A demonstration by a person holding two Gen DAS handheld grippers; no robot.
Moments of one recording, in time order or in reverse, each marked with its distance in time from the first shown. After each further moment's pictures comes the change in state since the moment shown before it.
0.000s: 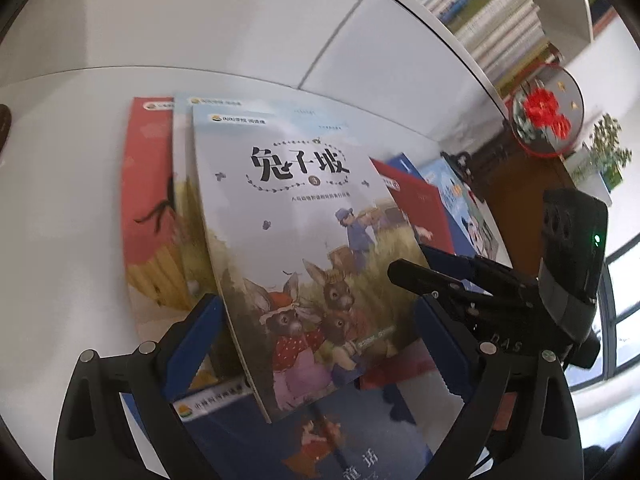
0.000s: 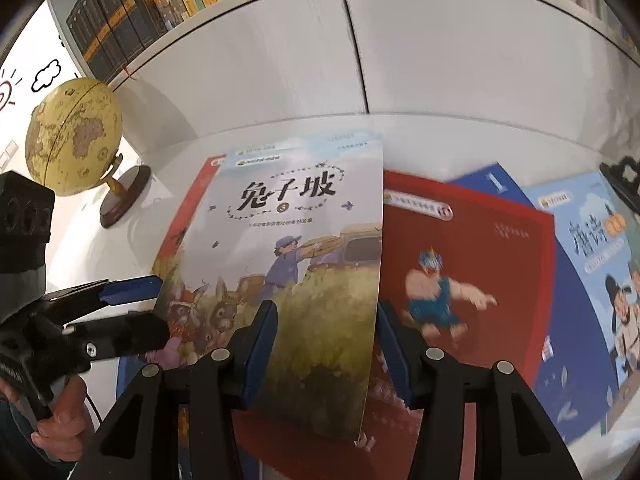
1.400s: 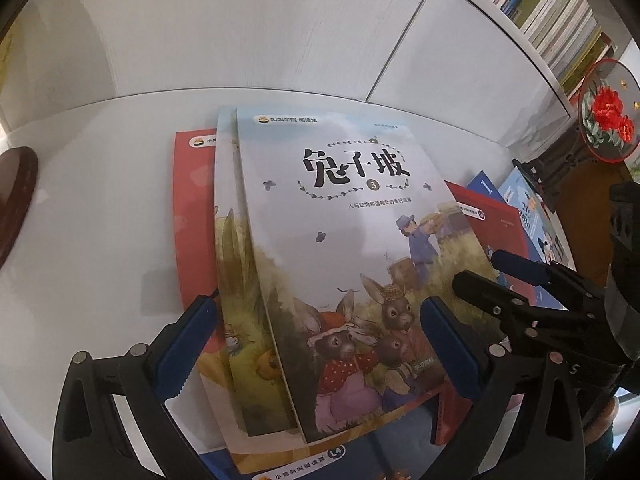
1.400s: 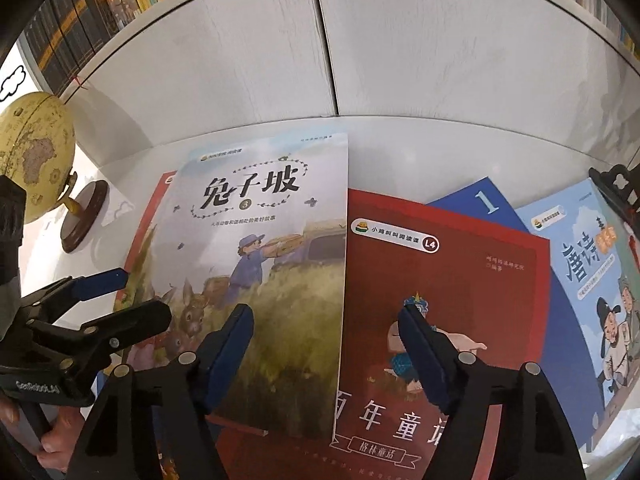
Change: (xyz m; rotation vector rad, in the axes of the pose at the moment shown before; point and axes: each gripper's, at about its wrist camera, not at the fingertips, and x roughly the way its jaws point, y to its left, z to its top) left arm 0.021 0.027 0.049 0.023 0.014 0.249; right arm 0.028 -0.001 0.035 0.040 0.032 -0.128
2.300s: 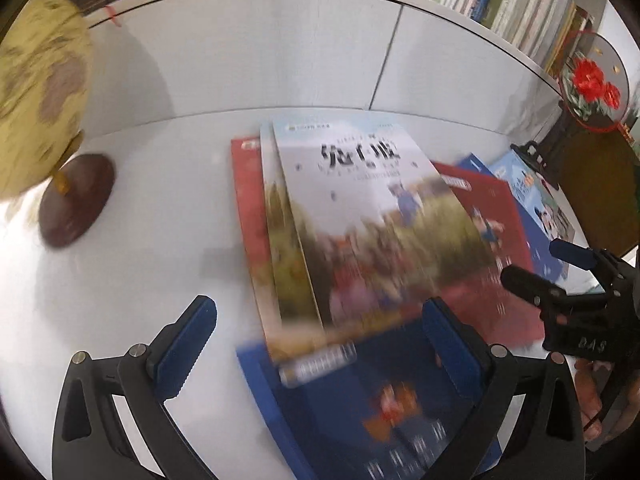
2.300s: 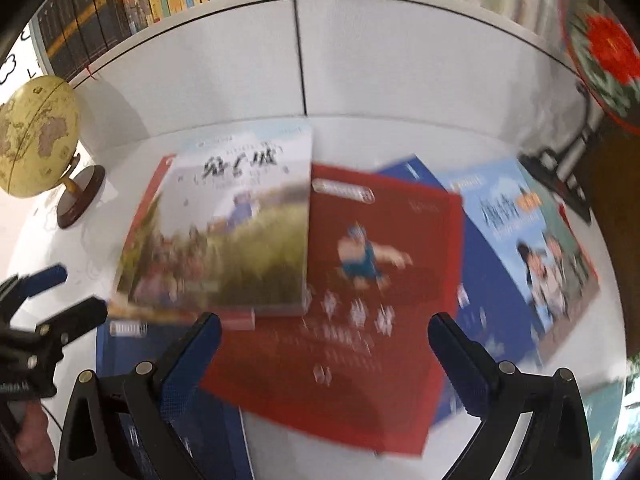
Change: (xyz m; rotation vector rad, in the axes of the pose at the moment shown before) left arm -0.059 -0.008 -0.025 0.060 -0.056 0.115; right arm -0.060 0.015 -0.029 -0.032 -0.044 -0.151
